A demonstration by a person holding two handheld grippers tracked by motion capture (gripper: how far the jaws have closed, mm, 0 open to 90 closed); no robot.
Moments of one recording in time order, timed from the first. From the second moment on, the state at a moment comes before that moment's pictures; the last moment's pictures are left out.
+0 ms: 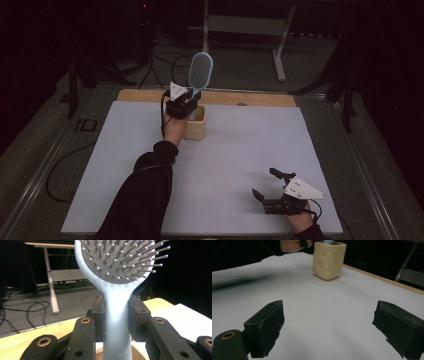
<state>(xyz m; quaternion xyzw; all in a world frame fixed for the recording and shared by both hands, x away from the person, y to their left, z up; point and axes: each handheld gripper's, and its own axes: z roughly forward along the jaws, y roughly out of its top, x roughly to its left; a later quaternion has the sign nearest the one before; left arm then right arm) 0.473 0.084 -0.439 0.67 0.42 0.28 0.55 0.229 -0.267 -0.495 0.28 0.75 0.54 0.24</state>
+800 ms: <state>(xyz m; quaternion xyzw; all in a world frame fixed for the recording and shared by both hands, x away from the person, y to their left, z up) 0.462 0.084 -0.450 0.68 0.41 0.28 0.54 0.229 -0.266 -0.495 0.28 0.75 0.54 0.24</state>
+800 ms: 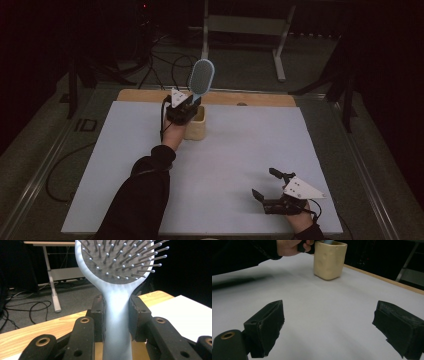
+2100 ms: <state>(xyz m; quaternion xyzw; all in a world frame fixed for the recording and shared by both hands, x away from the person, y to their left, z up) 0.451 0.090 -0.425 0.77 0.31 0.17 0.54 0.229 -0.267 -0.495 0.28 0.75 0.54 0.24</state>
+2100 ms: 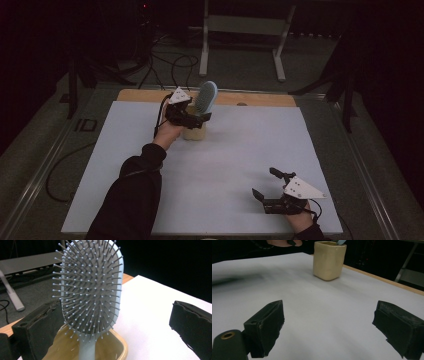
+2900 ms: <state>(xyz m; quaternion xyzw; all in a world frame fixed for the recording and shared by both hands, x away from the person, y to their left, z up) 0.433 0.113 -0.412 0.79 0.28 0.15 0.52 0.230 -0.267 -0.494 0.28 0.75 0.54 0.25</state>
